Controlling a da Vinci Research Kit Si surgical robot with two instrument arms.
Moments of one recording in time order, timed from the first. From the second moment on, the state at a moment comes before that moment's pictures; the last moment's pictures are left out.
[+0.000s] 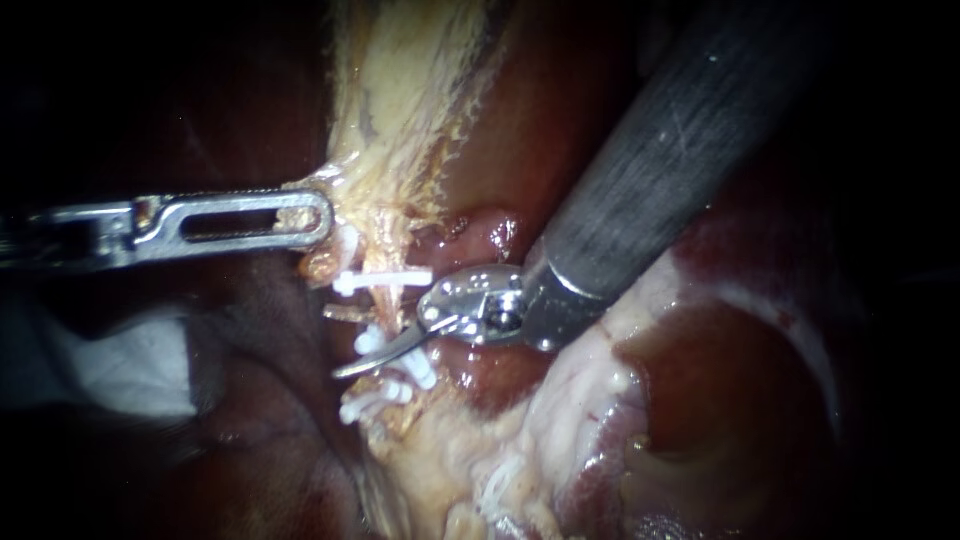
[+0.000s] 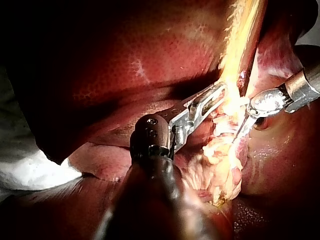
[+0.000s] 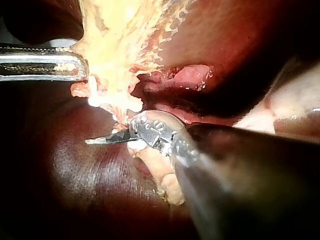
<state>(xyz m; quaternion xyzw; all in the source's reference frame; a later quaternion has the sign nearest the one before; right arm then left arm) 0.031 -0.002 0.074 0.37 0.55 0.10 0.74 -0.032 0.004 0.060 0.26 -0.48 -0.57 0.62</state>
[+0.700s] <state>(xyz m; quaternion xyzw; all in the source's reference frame) 0.030 -0.001 0.074 0.39 0.55 0.13 0.73 -0.032 0.004 0.060 0.26 -0.48 -0.57 0.62</state>
